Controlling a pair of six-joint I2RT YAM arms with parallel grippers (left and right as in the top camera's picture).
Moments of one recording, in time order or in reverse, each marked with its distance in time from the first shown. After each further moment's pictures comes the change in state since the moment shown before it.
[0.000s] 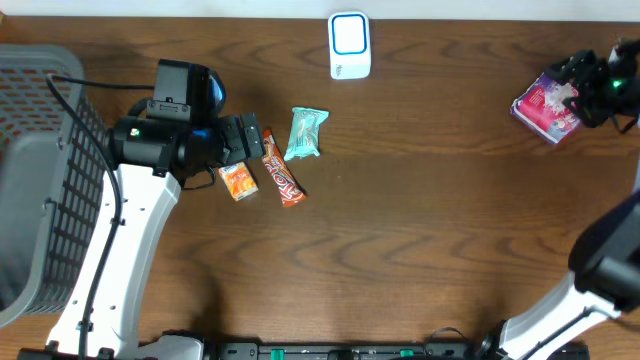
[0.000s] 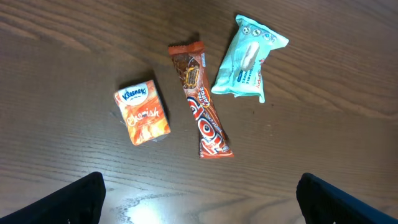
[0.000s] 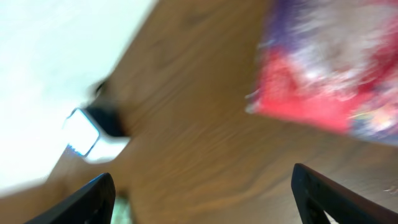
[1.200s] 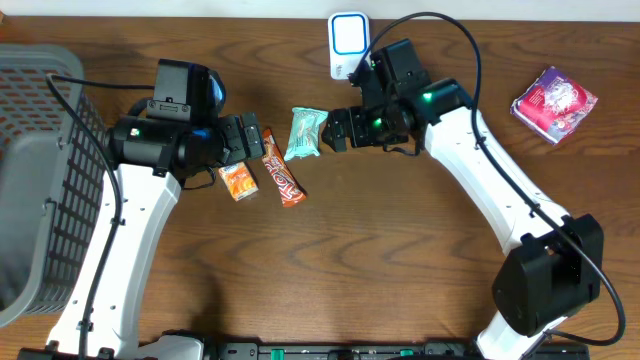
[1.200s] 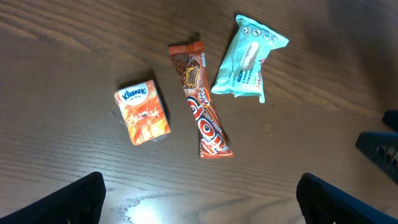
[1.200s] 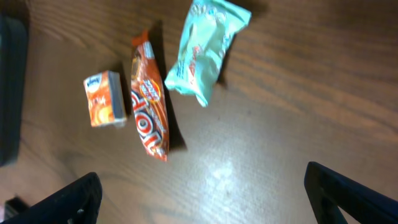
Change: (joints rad) left arm 0.000 0.000 0.000 0.000 0.000 0.000; right arm 0.916 -0.127 -0.196 0.032 0.338 -0.055
